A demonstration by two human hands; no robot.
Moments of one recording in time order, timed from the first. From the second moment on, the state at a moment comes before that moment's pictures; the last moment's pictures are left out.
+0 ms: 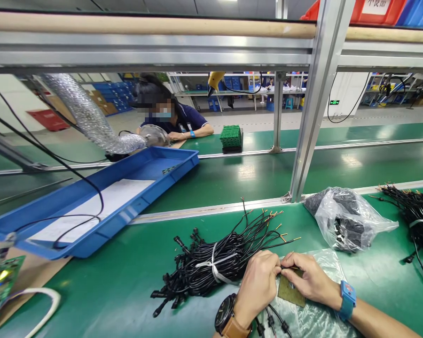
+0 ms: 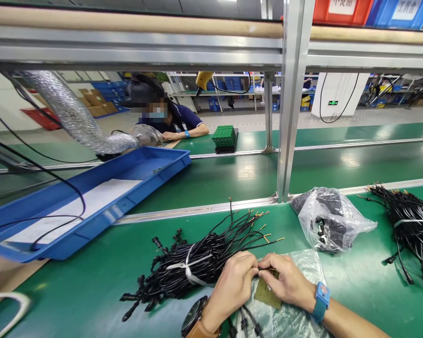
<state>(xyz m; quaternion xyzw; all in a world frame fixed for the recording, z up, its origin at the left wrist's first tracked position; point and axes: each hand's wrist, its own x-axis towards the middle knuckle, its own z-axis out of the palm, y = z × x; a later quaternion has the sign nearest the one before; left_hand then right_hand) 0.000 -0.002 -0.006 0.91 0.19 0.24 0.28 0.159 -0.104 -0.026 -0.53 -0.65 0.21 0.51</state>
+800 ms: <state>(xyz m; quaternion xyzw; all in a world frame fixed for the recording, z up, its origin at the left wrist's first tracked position) -0.002 0.001 0.000 0.90 0.20 0.23 0.31 0.157 -0.102 -0.036 -0.55 -0.61 0.23 0.53</state>
